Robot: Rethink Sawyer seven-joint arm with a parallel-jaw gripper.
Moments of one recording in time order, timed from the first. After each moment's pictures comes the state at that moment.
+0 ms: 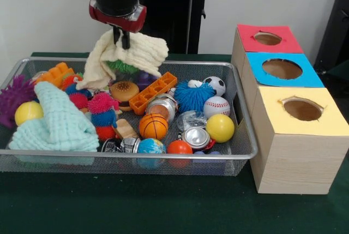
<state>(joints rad) -0.31 -0.60 -0.23 1.64 -0.02 0.86 1.66</state>
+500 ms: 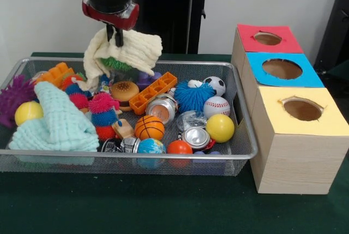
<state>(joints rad) -0.33 -0.61 -0.23 1.67 -0.03 0.83 1.66</state>
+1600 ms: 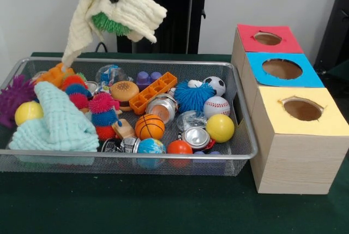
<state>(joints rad) -0.29 -0.81 -0.23 1.56 -0.03 1.03 1.66</state>
